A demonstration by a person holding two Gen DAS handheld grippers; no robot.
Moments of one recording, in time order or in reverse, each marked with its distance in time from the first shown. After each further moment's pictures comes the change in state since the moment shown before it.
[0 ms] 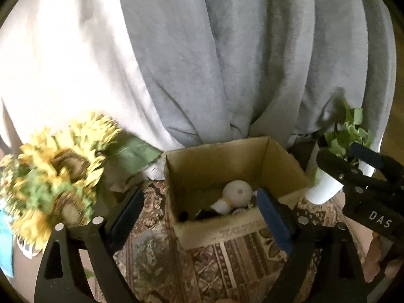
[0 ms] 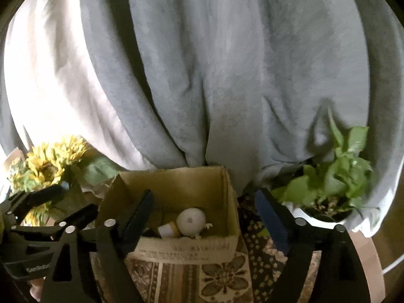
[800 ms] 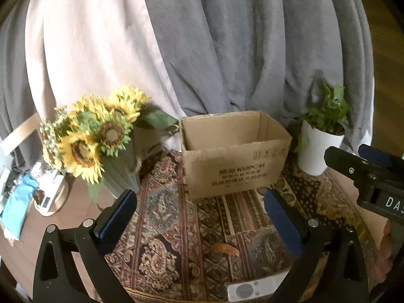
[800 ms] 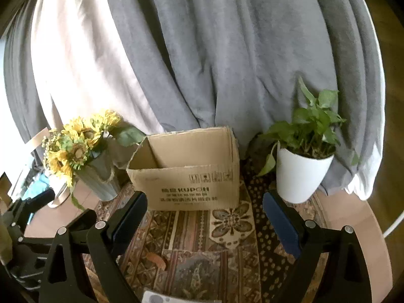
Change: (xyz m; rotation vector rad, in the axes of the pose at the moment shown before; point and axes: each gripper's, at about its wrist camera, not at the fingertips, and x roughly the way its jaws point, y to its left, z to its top) left arm -0.092 -0.025 -0.103 -0.016 -0.042 0.075; right arm -0.098 -0.005 -0.081 0.026 0.021 0.077
